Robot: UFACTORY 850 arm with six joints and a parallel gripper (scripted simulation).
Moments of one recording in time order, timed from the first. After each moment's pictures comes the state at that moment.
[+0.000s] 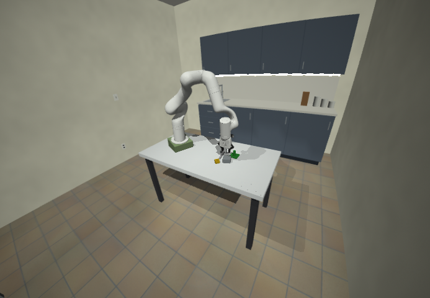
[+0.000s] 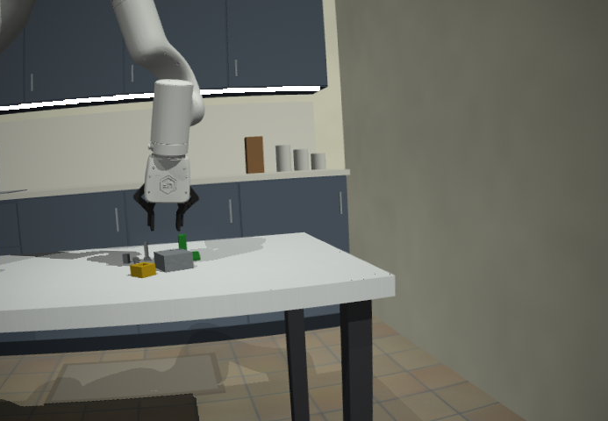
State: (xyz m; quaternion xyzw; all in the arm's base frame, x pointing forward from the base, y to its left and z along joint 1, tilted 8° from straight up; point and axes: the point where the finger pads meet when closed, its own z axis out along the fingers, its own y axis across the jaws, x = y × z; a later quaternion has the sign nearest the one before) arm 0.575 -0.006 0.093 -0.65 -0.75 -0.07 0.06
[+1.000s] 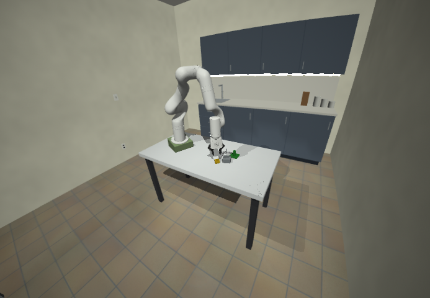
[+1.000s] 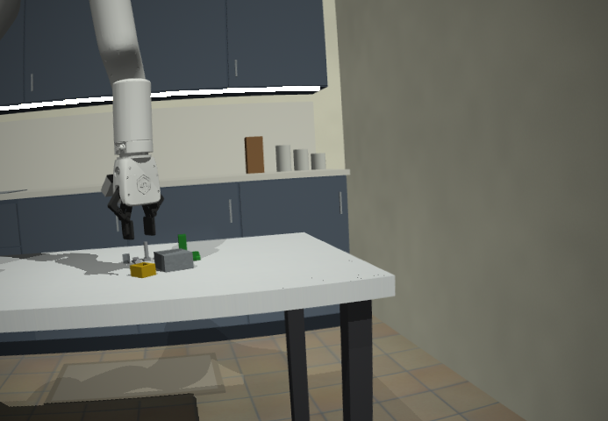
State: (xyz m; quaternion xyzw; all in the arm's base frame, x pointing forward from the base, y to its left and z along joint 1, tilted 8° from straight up) arm 0.521 -0.075 0.085 -0.38 -0.92 0.00 -0.07
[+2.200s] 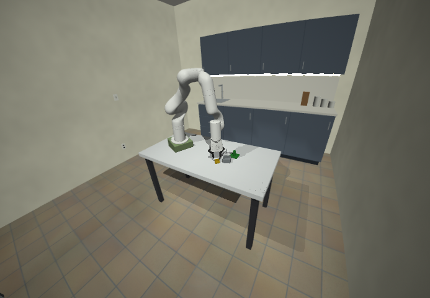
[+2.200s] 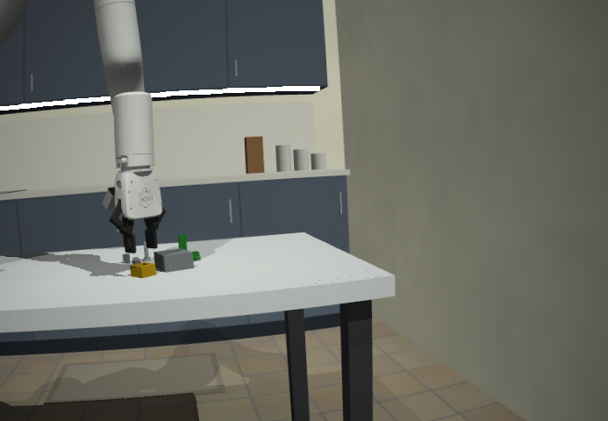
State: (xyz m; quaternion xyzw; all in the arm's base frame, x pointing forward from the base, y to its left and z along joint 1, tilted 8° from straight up) arm 0.526 -0.078 0.057 -0.38 -0.92 0.00 -0.07
